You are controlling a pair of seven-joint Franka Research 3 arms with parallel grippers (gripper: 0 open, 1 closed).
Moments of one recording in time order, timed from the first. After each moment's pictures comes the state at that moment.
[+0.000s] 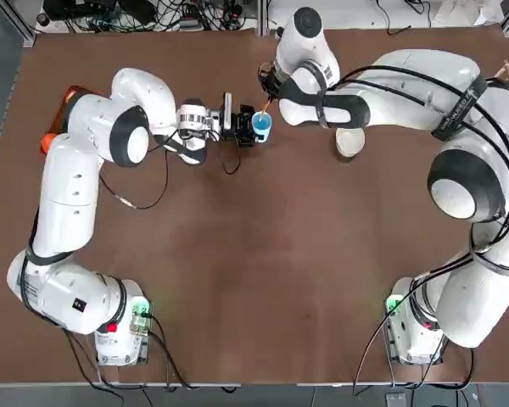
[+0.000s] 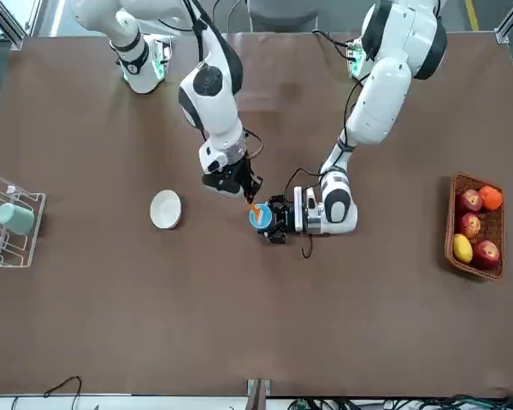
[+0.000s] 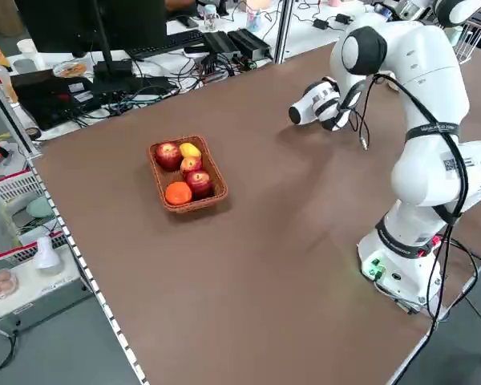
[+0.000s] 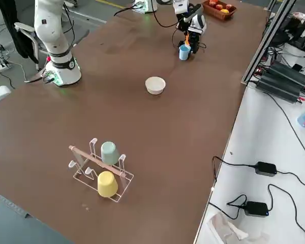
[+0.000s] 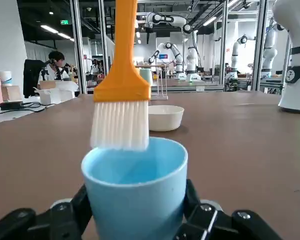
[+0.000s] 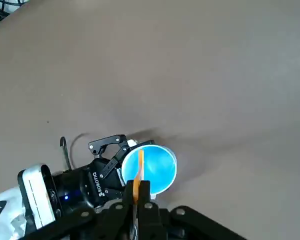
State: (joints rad) left arm -0.39 0.98 -0.10 -1.66 -1.87 1.93 2.71; right arm 0.77 0.40 -0.03 -1.78 0.00 2.53 1.14
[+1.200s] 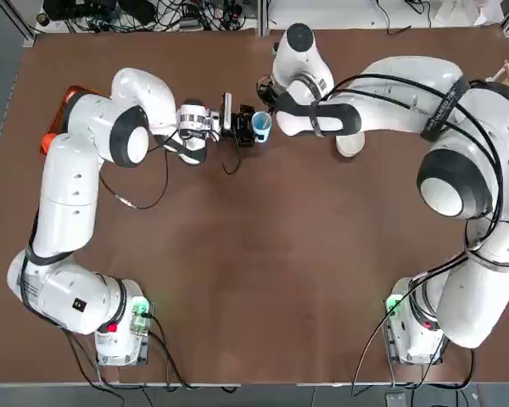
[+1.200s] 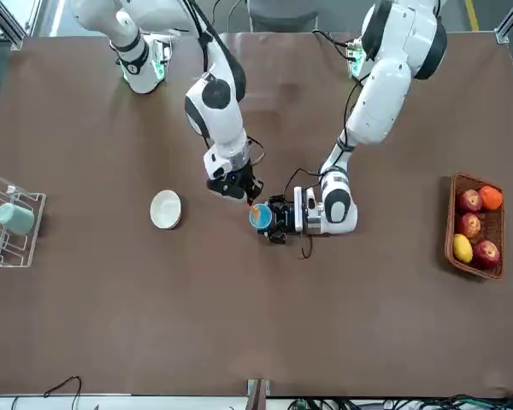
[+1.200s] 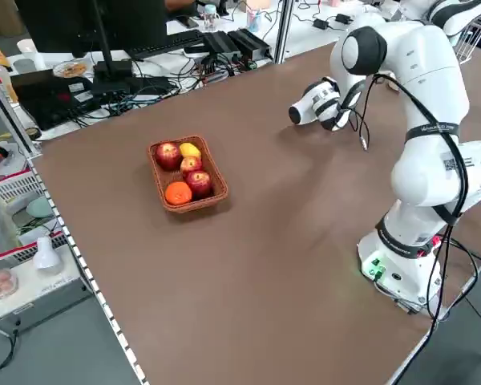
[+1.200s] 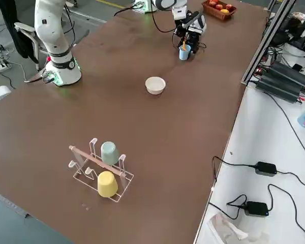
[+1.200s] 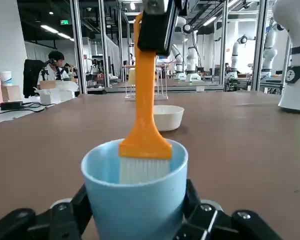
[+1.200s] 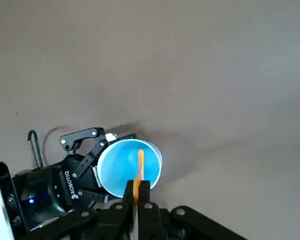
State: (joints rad) left arm -0.39 0.98 -0.10 -1.66 -1.87 1.93 2.71; right arm 0.78 0.46 -0.03 -1.78 -0.03 2.53 1.15
